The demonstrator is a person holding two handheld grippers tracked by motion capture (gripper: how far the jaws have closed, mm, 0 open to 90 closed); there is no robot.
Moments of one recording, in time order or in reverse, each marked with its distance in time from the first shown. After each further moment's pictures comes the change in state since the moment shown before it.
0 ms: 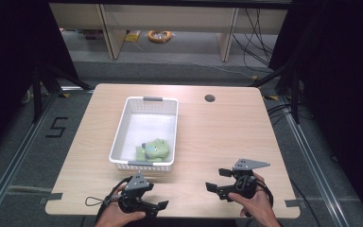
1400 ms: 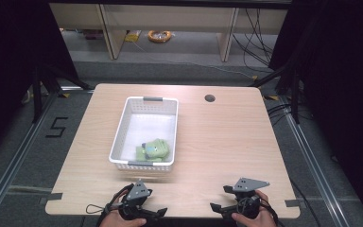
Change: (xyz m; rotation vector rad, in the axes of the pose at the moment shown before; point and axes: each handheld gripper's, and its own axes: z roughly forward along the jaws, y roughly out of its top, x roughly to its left) left arm -0.004 -0.019 0.004 0.047 0.034 0.058; right arm 0.013 -0.046 -0.008 0.105 -0.077 -0.093
